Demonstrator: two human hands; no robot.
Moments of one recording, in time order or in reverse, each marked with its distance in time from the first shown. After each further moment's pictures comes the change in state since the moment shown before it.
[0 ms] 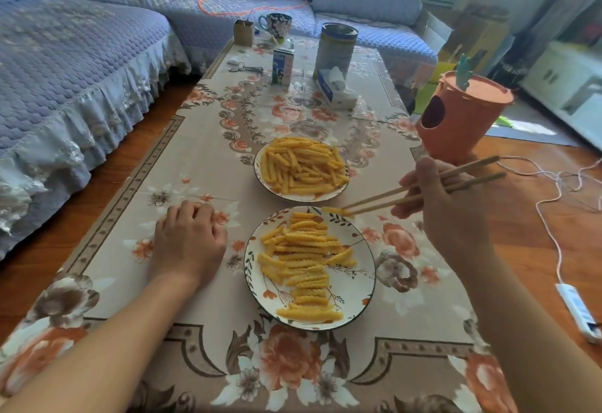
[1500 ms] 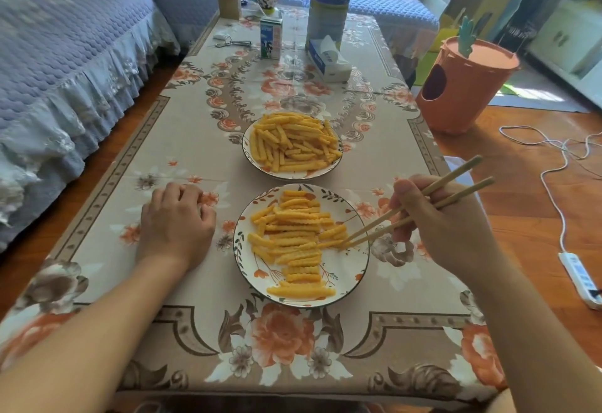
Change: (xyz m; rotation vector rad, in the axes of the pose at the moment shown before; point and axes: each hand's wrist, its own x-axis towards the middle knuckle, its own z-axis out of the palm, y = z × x) left_hand 0.001 0.004 -0.001 0.003 0.024 0.009; right_hand -0.040 0.007 -0.023 -0.167 -0.221 0.035
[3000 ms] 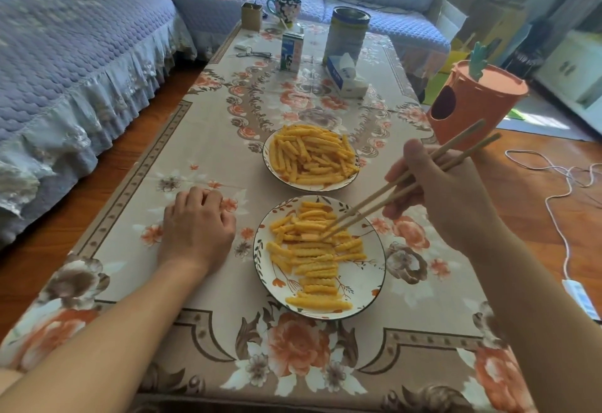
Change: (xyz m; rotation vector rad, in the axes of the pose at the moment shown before) left_hand 0.000 -0.003 0.001 0.006 -0.041 -0.006; right_hand 0.044 -0.046 0.019 0.224 -0.091 0.094
